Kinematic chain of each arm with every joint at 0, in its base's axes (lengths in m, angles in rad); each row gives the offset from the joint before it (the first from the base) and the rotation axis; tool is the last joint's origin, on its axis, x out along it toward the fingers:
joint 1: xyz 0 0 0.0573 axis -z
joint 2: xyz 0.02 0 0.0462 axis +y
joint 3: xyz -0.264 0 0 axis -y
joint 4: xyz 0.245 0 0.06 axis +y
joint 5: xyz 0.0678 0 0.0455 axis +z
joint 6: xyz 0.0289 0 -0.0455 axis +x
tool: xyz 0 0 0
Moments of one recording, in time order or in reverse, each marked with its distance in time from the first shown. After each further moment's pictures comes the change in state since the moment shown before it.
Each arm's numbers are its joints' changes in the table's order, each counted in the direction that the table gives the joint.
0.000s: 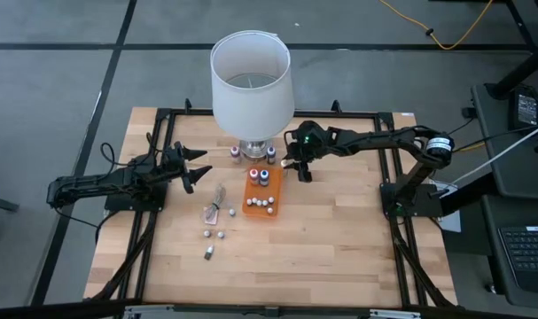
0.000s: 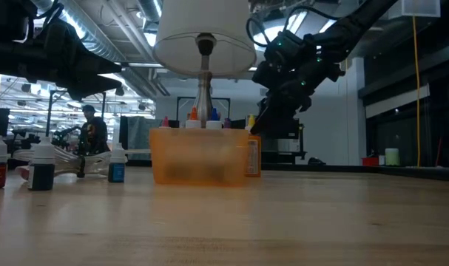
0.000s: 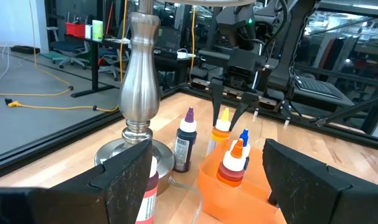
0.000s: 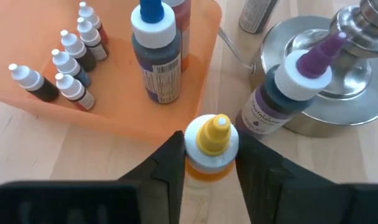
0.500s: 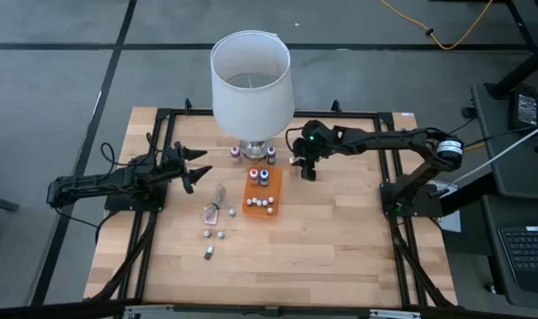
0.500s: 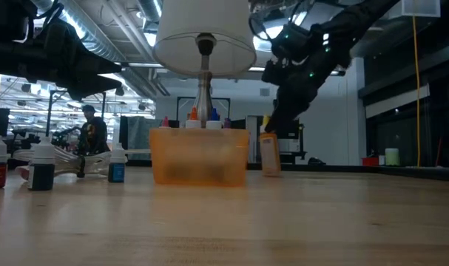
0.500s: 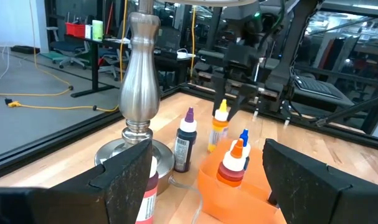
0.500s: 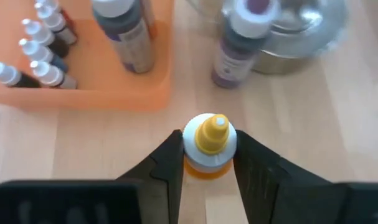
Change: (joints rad) left arm 0.000 0.000 0.000 0.000 0.000 0.000; right arm -0.013 -0.098 -0.002 0.180 -0.145 0.173
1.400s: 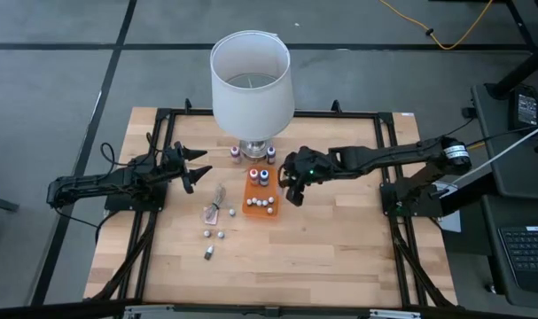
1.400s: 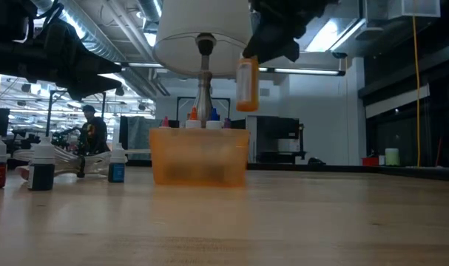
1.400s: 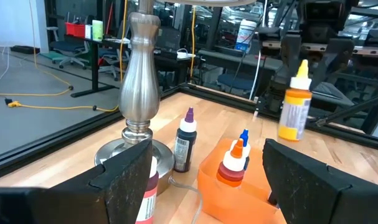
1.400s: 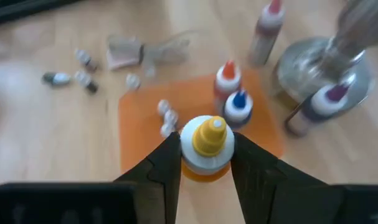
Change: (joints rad) left arm 0.000 0.000 0.000 0.000 0.000 0.000; right arm -0.402 -0.042 0.292 0.206 -0.318 0.535
